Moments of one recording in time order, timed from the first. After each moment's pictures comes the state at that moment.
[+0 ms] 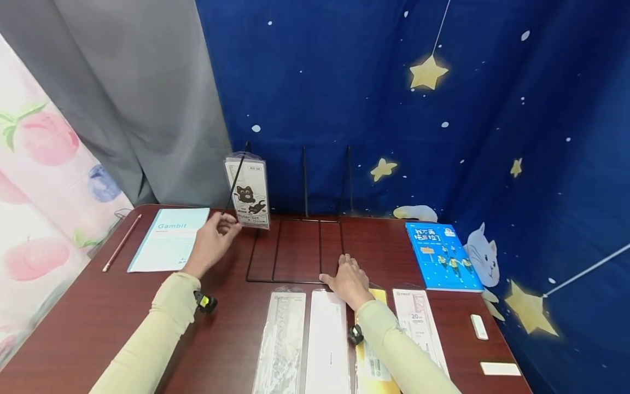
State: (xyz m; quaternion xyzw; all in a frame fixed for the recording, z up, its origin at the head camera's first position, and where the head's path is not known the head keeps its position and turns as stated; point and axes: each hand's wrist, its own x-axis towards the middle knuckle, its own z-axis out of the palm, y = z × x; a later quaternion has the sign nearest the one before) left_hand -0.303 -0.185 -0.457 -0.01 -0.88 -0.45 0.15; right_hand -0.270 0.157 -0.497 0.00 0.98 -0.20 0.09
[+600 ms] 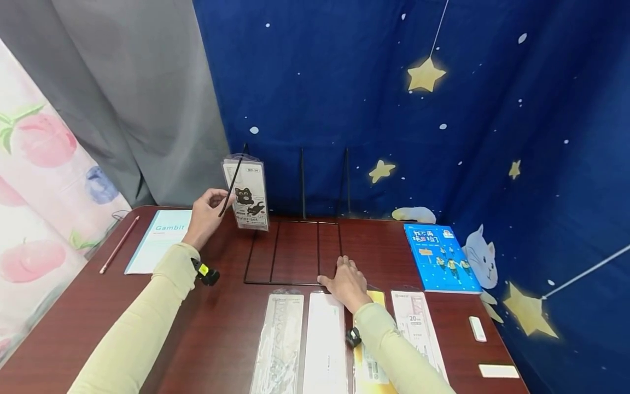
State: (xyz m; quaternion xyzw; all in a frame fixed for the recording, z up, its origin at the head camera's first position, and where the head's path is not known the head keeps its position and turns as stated) left_hand -0.355 -0.195 -0.432 0.01 -0.78 -0.59 0.20; right_hand -0.270 0.153 -0.498 0.02 0.98 -0.20 0.10
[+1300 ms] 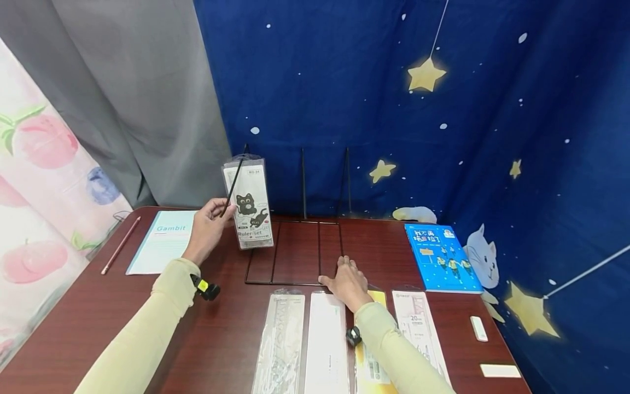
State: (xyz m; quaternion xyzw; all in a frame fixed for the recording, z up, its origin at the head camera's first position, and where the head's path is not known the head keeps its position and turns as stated) left_hand -0.330 -0.188 -0.444 -0.05 -0.71 -0.68 0.17; right_hand -0.271 0.155 -0.497 0.01 0.98 -0.20 0.09
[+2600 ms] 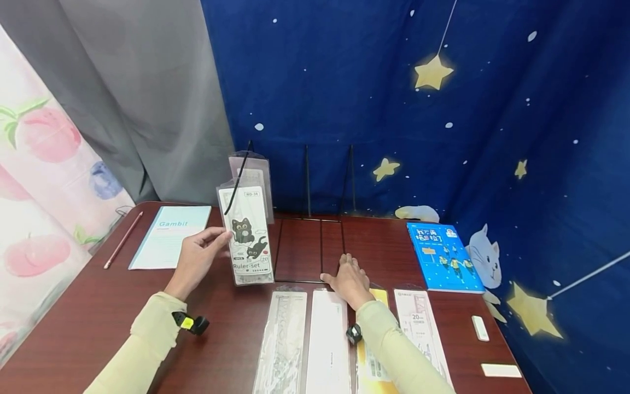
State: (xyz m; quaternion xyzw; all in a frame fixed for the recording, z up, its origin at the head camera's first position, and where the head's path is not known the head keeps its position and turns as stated) left_hand -0.254 -0.193 -0.450 -0.05 -0.73 -0.67 0.11; right_hand -0.272 0.153 -0.496 0.02 0.97 -0.20 0.11
